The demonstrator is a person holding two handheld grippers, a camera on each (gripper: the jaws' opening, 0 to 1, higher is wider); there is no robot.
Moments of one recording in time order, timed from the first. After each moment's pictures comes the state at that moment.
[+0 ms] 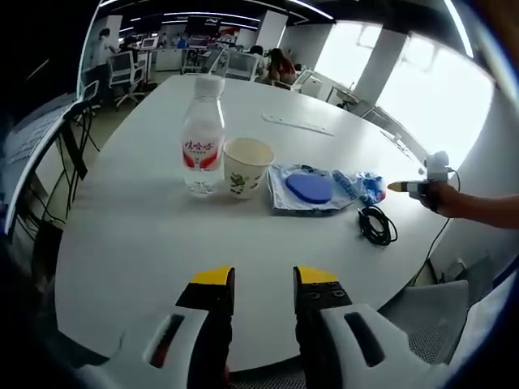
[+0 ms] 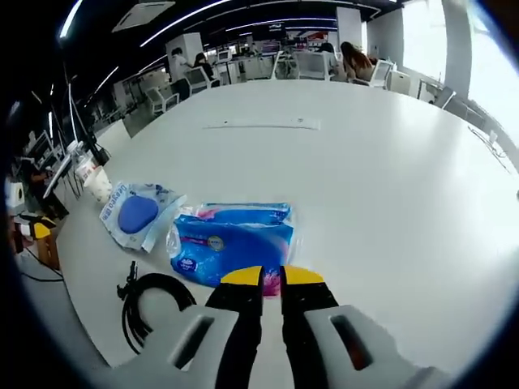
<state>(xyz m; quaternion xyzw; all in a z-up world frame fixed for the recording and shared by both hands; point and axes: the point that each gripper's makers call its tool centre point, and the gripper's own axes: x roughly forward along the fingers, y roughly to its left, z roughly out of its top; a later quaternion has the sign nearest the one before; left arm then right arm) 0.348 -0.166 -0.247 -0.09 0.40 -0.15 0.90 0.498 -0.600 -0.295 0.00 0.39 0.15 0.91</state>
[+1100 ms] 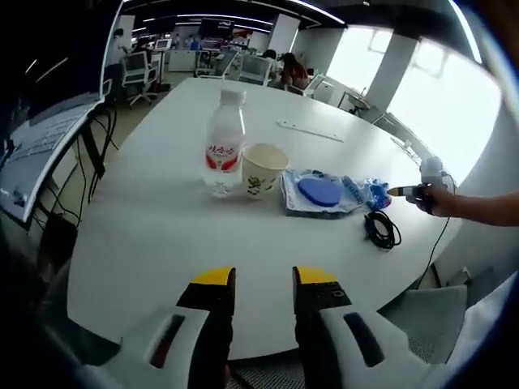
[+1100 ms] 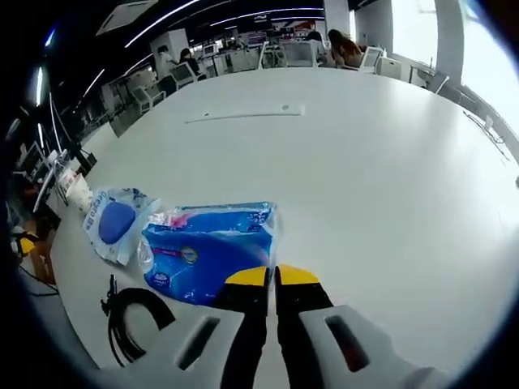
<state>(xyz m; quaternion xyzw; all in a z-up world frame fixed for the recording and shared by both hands) 0.338 -0.147 -0.234 -0.10 0.40 -0.12 0.90 0.505 -0.594 -0.306 0.01 0.42 0.13 0.90</state>
